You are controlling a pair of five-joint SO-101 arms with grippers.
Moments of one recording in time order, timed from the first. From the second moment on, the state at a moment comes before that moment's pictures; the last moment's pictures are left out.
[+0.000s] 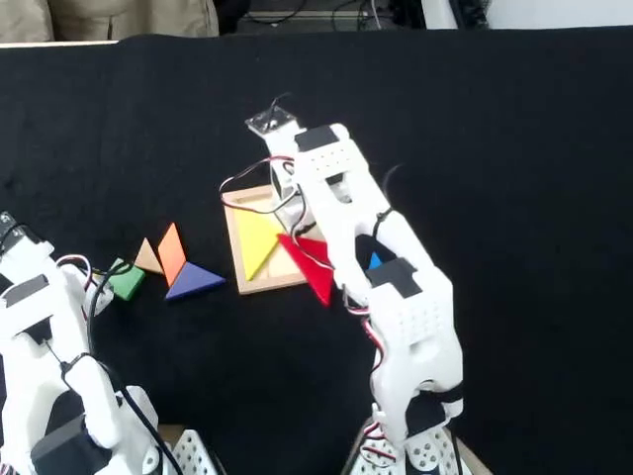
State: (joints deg) left arm -38.5 -26.2 61.6 46.0 13.2; right arm -23.4 34.0 -15.8 80.1 10.9
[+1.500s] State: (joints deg) left arm -38.1 -26.2 61.6 45.7 12.8; right arm -21.9 21.6 2.3 91.9 23.6
